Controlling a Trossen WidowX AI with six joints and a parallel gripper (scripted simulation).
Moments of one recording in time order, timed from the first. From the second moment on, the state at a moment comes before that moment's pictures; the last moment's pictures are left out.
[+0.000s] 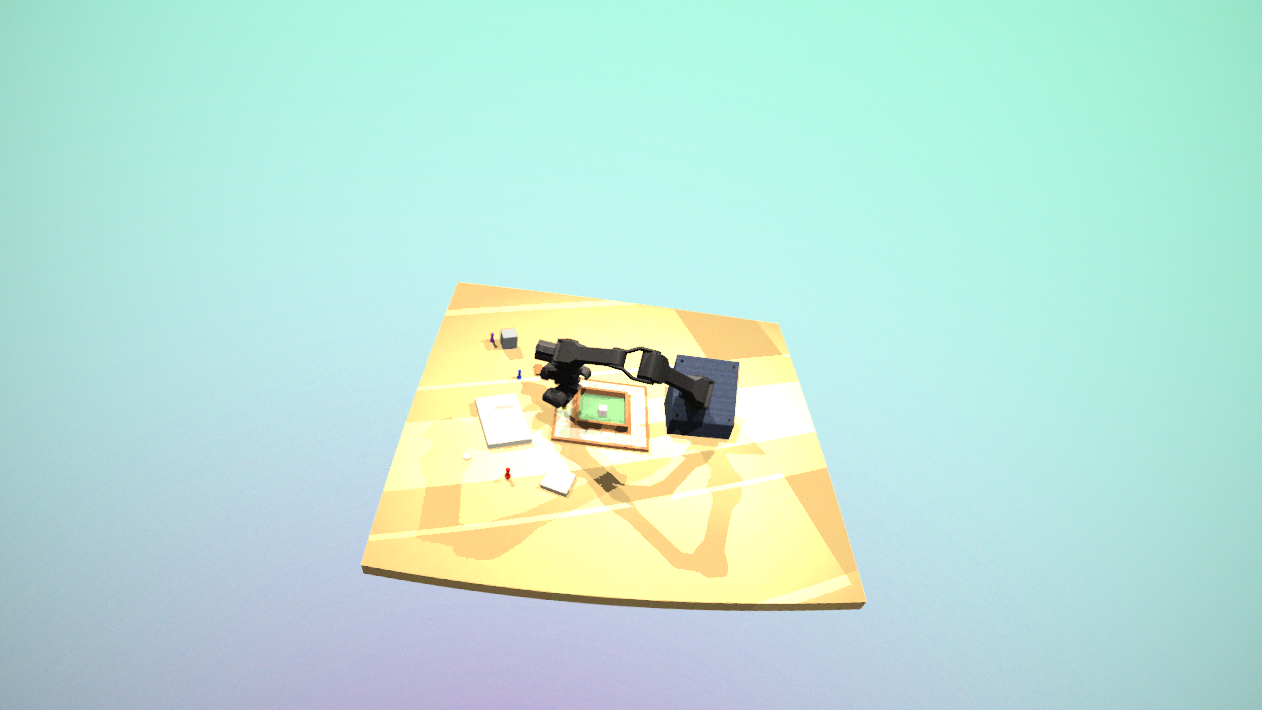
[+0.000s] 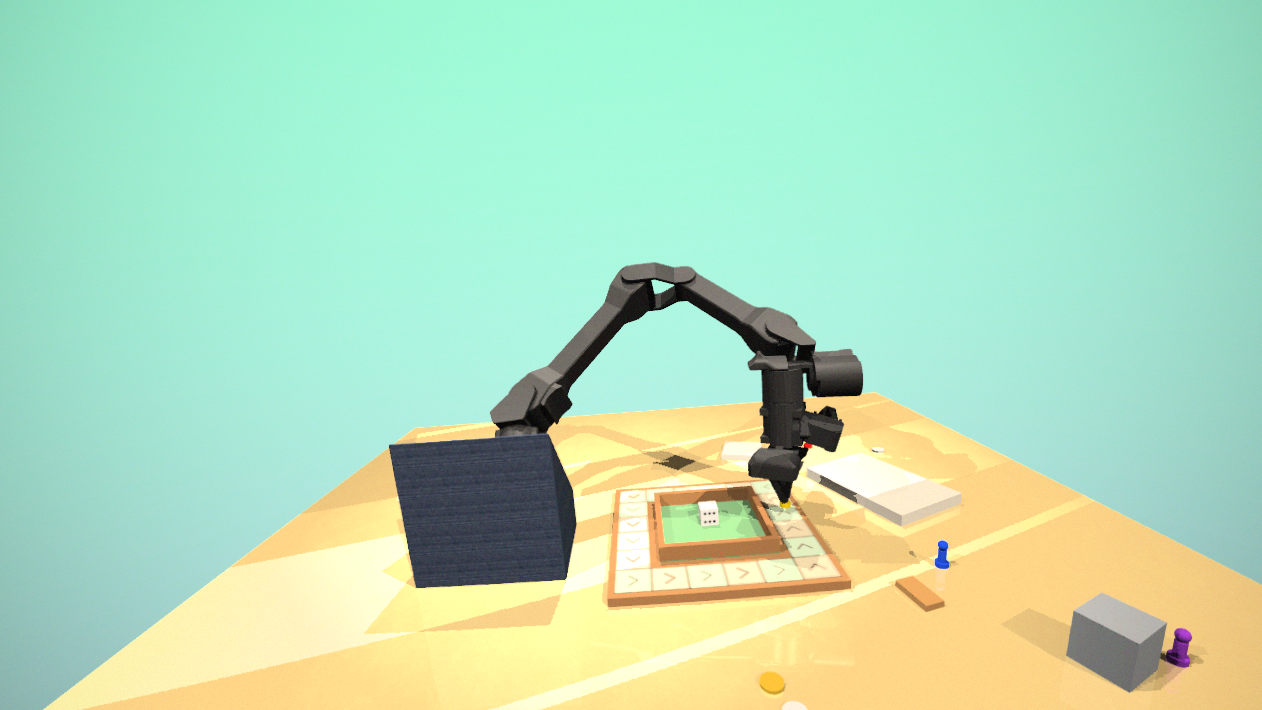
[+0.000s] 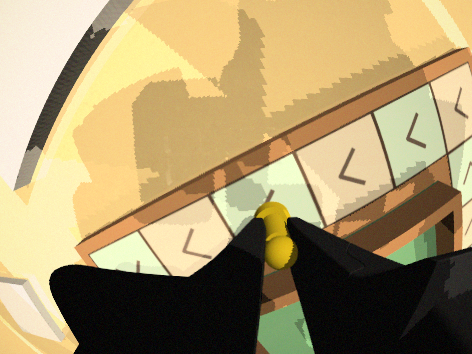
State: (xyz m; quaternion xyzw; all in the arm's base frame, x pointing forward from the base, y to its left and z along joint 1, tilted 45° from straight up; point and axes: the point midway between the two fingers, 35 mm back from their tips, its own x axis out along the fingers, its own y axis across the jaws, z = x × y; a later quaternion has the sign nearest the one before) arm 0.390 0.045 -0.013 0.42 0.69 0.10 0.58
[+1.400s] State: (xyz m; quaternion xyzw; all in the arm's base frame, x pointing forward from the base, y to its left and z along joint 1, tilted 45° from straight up) arm 0.255 -0.059 0.043 0.33 0.67 0.18 0.64
